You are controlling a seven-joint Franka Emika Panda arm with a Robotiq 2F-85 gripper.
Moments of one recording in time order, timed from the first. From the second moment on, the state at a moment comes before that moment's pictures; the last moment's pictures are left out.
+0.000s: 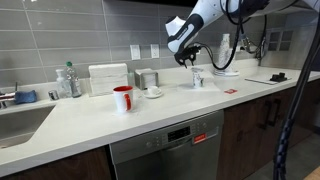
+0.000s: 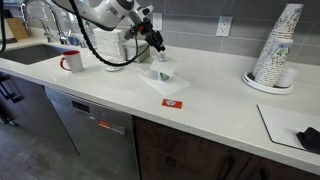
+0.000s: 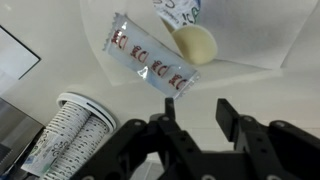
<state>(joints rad) 0.09 0.75 -0.23 -1.16 -0.52 2.20 0.70</state>
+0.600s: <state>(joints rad) 0.10 0.68 -0.18 -1.11 -0.36 1.87 0.55</state>
